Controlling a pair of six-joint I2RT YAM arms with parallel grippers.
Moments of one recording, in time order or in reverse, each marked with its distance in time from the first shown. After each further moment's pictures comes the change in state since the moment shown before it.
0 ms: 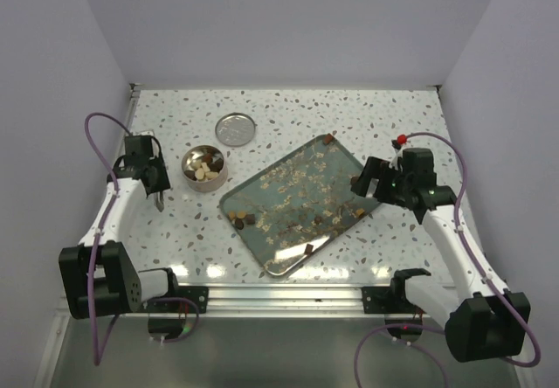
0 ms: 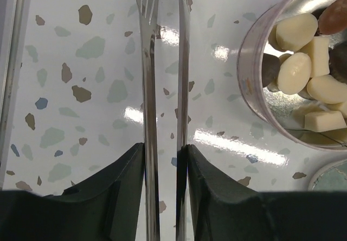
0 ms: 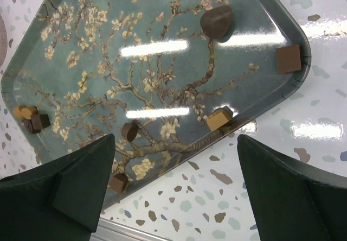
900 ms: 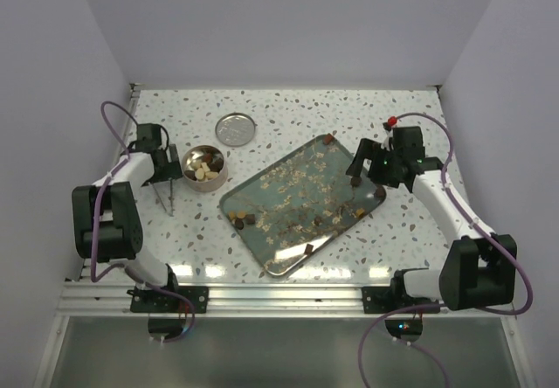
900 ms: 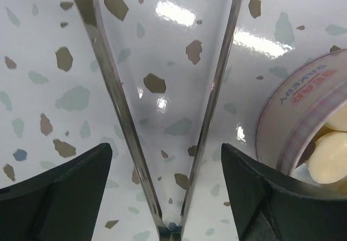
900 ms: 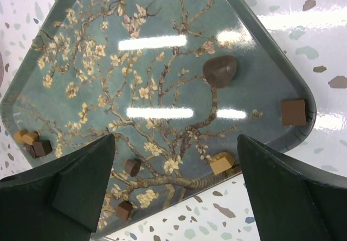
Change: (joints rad) left arm 0.002 0.383 0.121 0.139 -0.056 0.002; right arm 0.000 0.305 0.160 0.074 -0.003 -0.006
